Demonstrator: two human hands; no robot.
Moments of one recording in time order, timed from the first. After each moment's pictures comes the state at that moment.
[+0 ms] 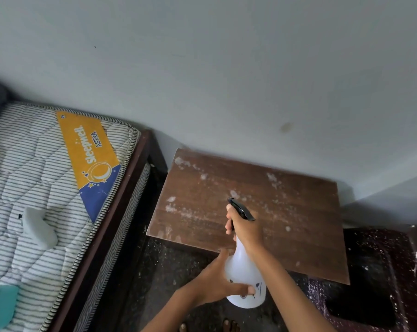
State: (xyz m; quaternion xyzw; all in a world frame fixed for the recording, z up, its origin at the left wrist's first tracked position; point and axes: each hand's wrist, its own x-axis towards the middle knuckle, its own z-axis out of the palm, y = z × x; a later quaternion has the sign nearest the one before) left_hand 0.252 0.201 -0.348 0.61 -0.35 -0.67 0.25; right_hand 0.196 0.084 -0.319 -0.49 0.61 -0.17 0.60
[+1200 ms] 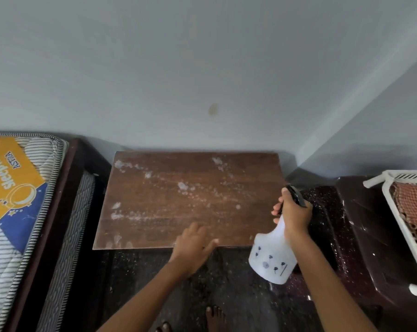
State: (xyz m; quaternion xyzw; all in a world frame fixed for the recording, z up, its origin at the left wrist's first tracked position) left_hand 0.195 0.134 -0.374 0.72 -0.59 -0.36 0.07; right_hand 0.004 0.005 -0.313 -0.31 0.74 -0.39 0.46
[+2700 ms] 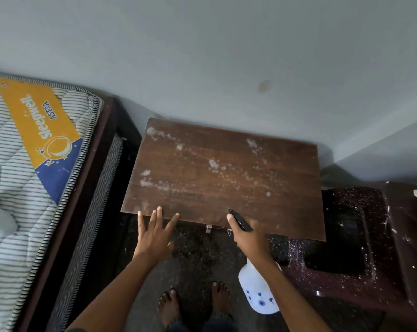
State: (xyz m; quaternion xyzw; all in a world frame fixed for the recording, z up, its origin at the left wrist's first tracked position) left_hand 0.305 0.233 -0.432 0.78 -0.56 -0.20 -0.20; right_hand 0.097 0.114 -0.389 -0.61 0.63 -0.06 0.48
